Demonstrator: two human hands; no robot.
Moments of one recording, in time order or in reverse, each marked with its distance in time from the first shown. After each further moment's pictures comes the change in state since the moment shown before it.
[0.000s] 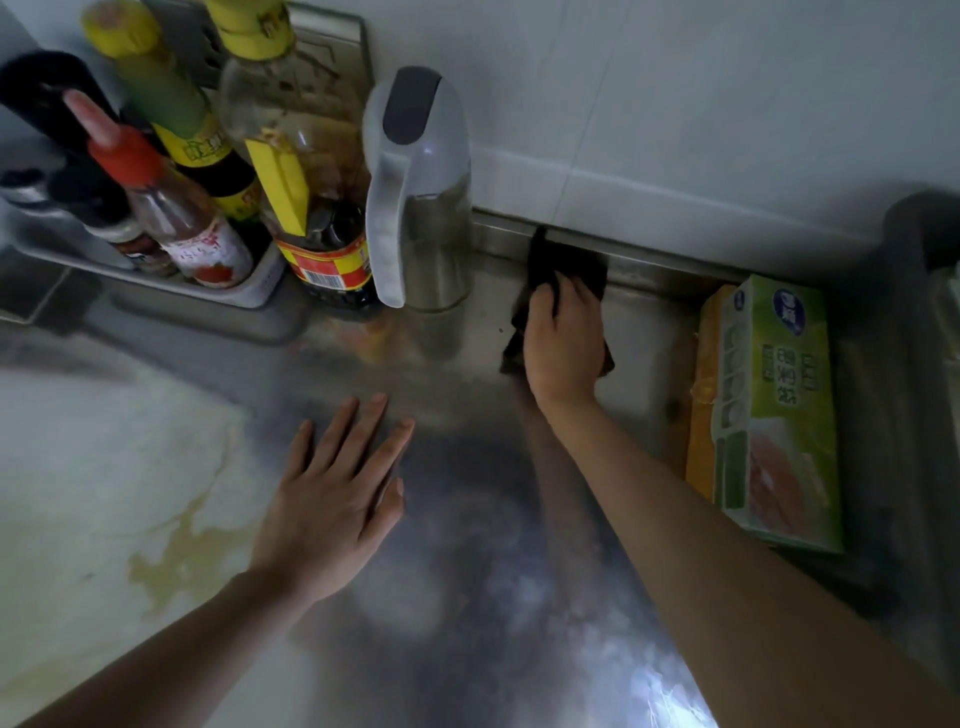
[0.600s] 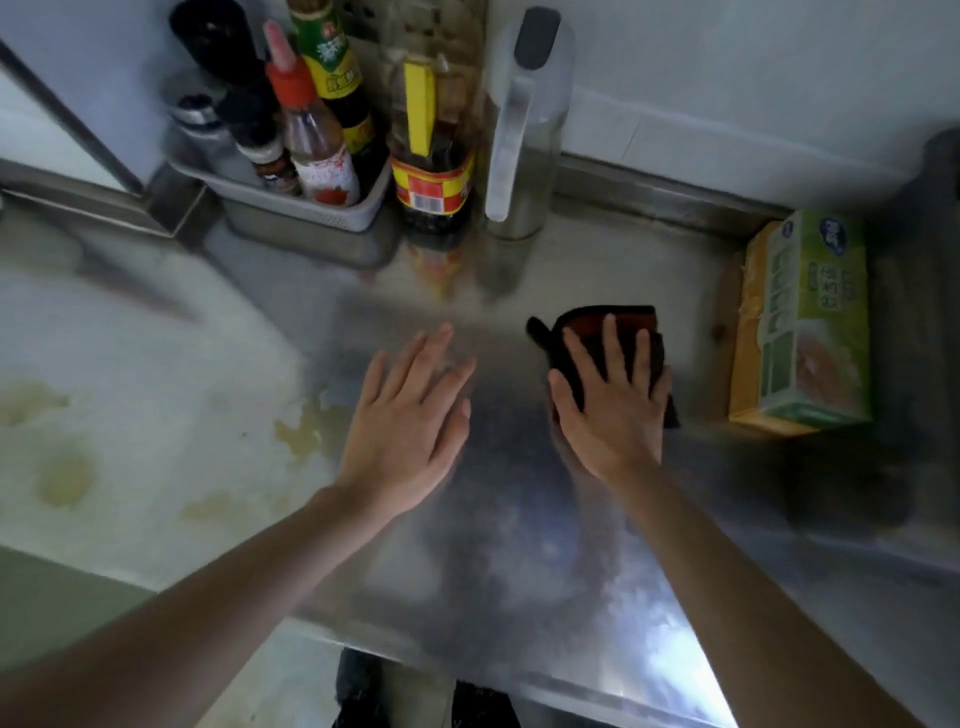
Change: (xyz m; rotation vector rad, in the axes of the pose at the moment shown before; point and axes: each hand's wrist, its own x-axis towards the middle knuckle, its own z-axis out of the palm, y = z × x) left_hand -0.054 -0.004 -0.030 -0.211 0.204 0.016; right_hand -0.141 0.019 -0.038 -0.817 -0.440 -0.145
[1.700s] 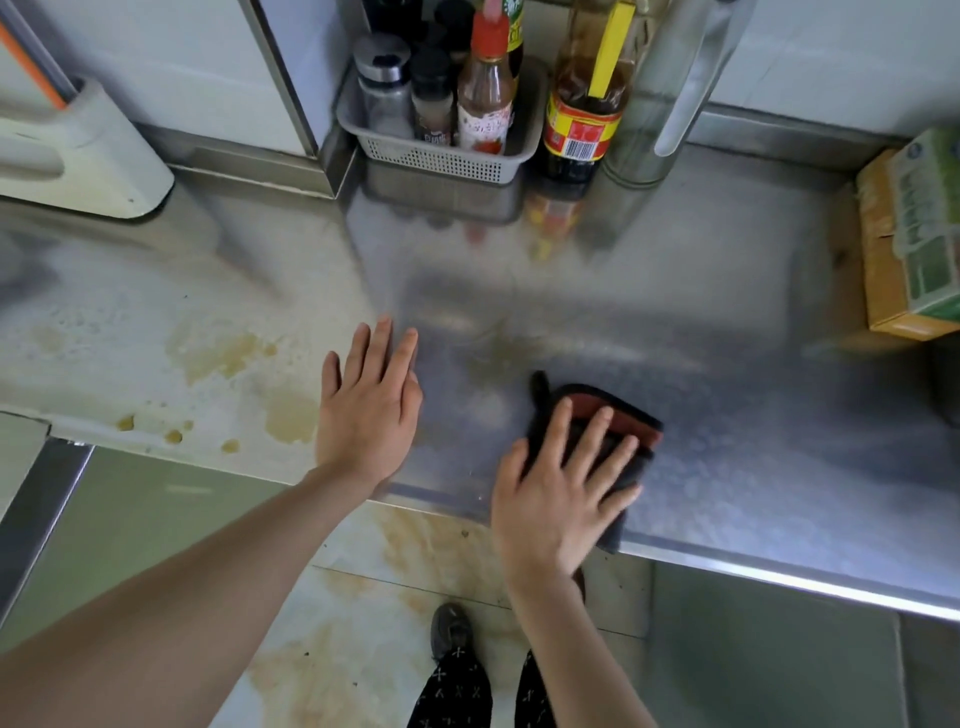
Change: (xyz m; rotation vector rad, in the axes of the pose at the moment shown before) left_hand -0.105 -0.178 -0.035 0.139 -0.146 -0.209; right_hand -0.158 -0.252 0.070 0.147 0.132 0.482
